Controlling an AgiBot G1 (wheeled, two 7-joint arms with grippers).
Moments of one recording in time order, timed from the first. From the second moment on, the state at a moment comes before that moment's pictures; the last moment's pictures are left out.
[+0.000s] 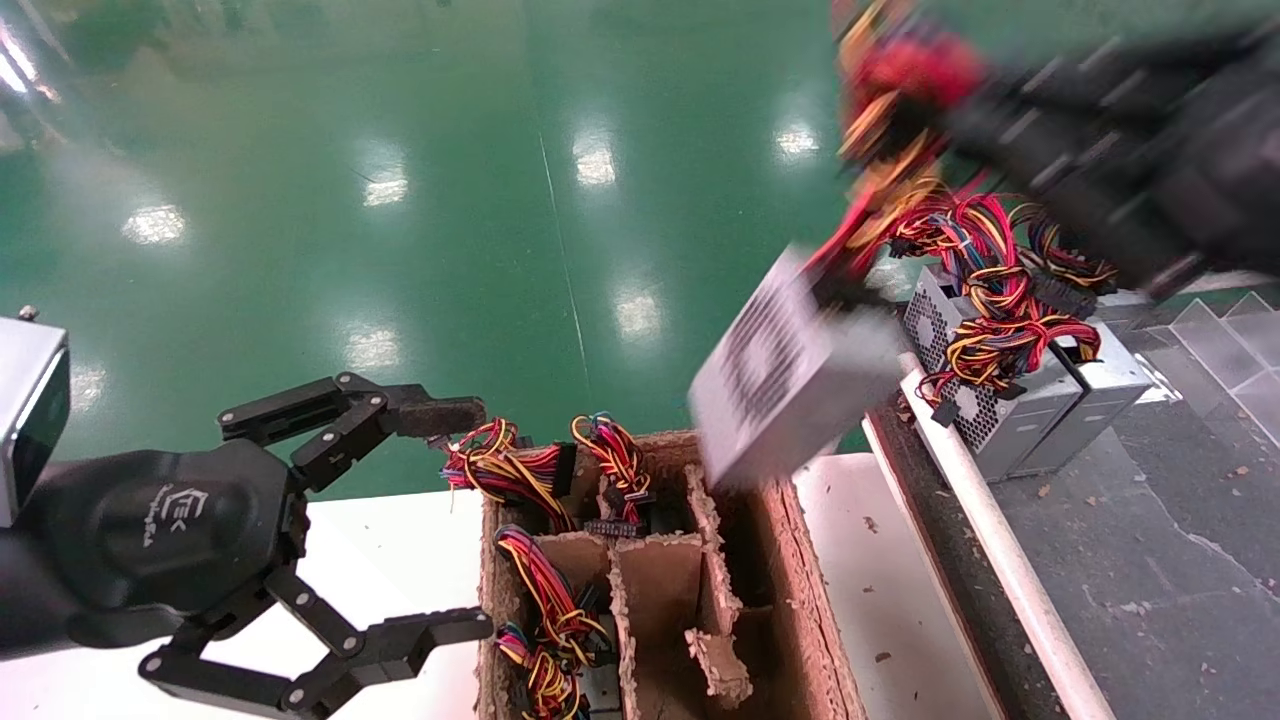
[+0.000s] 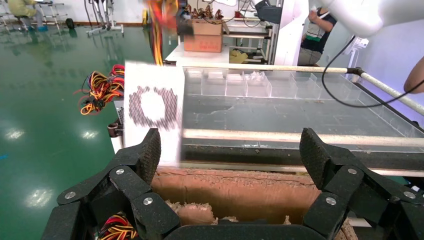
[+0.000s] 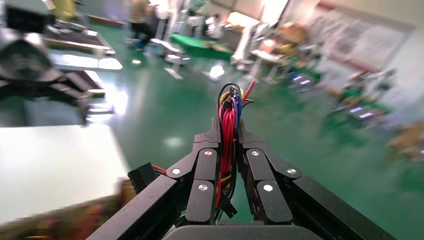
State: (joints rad) left arm -1.10 0.58 0.37 -1.26 0.66 1.46 -0.13; right arm 1.24 -0.54 -0.14 1.35 -0.87 -1.21 0.17
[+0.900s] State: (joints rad) left arm -1.10 0.57 0.37 -1.26 0.66 1.46 -0.13; right arm 1.14 -0.08 -0.02 1.08 -1.05 -1.23 0.11
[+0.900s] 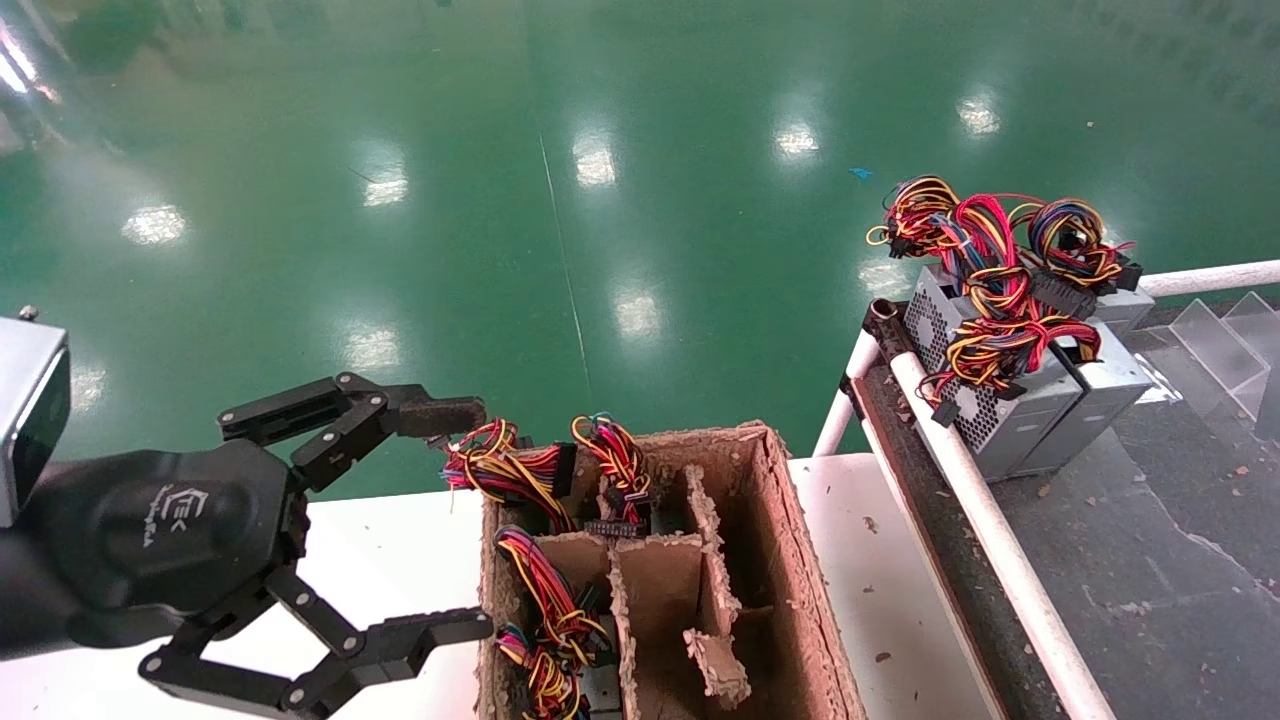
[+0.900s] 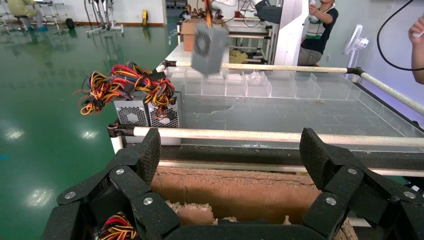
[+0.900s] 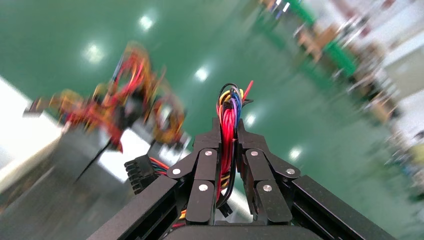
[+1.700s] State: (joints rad) left arm -1.10 0.57 0.37 -1.26 0.66 1.46 -0.13; right arm 0.91 -0.21 -0.01 1.09 -1.04 -1.05 0.03
